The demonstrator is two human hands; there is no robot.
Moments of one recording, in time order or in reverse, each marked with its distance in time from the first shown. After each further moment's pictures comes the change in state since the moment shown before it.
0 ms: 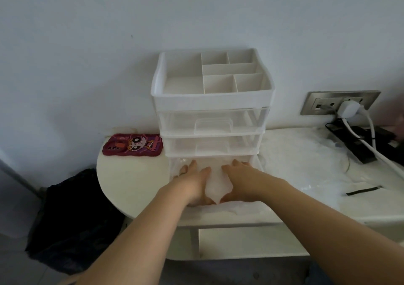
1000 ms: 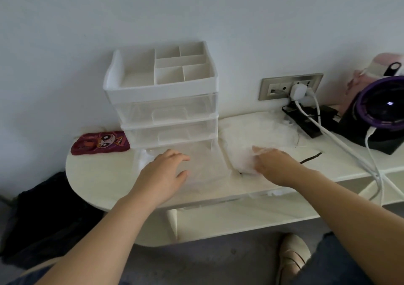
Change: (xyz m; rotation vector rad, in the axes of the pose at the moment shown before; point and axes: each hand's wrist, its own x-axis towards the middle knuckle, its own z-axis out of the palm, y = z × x) left_hand -0.038 0.023 0.022 -0.043 0.572 0.268; right_hand -0.062 0.140 0.029 -0.061 0.225 0.227
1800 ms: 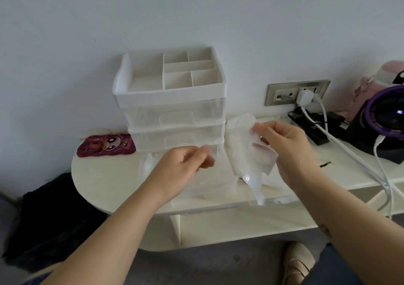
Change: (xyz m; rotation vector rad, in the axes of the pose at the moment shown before) left_hand -0.005 0.033 -0.033 -0.777 -0.023 -0.014; right_hand -0.049 -0.062 -0.069 1.407 0.531 0.043
